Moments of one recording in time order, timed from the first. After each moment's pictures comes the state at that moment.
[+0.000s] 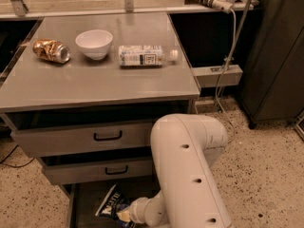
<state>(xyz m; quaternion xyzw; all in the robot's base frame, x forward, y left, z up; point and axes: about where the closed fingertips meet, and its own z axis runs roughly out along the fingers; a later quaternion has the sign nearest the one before) 0.464 0.113 0.250 -0.32 0.88 0.24 0.26</state>
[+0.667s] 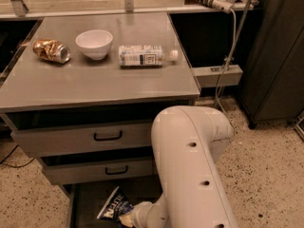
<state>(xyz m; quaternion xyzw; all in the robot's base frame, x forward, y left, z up) 0.429 0.092 0.289 -0.31 0.89 0.22 0.26</state>
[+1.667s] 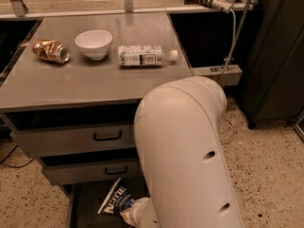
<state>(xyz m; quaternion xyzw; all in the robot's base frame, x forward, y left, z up) 0.415 0.072 0.398 -0.33 0.89 0.13 0.29</state>
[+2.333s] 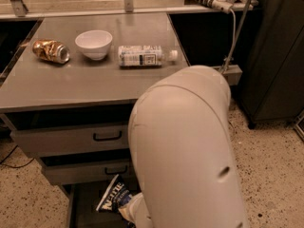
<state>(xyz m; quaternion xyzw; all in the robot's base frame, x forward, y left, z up) 0.419 0.074 0.425 -0.34 0.89 0.11 0.28</state>
